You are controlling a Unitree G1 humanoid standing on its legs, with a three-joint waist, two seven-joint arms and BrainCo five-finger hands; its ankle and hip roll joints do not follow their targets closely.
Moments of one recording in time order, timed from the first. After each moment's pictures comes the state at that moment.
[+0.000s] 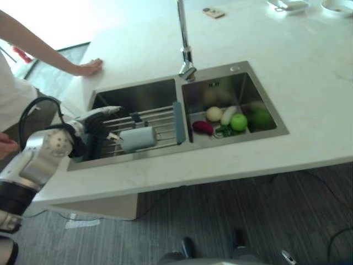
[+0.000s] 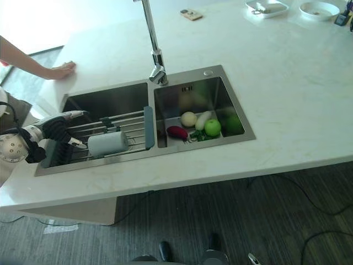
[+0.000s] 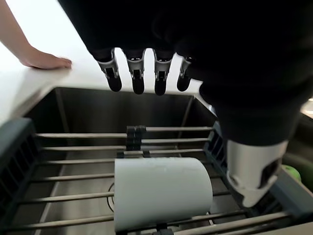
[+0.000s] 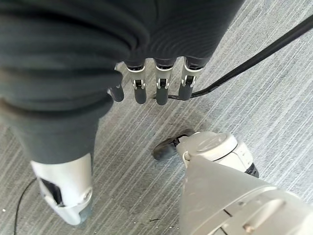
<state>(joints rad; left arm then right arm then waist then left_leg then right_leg) -0.38 1.17 -0.26 0.14 0.15 0.02 -0.35 0.11 -0.37 -0.09 1.19 0.75 0.09 0.14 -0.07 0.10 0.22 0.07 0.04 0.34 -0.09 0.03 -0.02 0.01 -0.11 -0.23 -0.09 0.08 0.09</state>
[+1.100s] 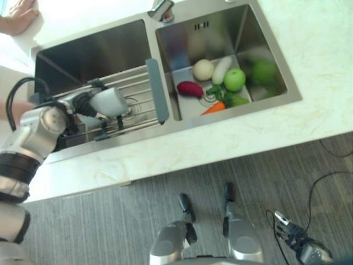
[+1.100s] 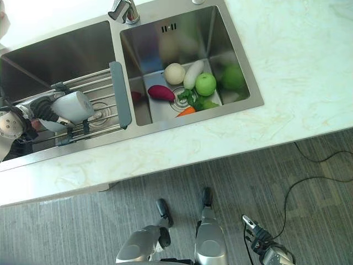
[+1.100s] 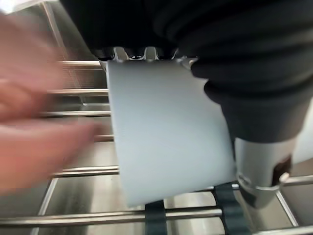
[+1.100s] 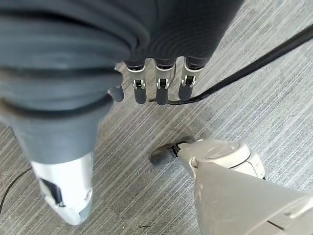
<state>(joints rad) -0.71 1.16 -0.43 0.46 0.18 0.06 -0.31 -0.03 -0.44 -0.01 1.08 0.77 0.06 0.18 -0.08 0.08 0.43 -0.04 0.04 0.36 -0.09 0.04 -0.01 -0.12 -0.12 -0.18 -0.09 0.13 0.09</state>
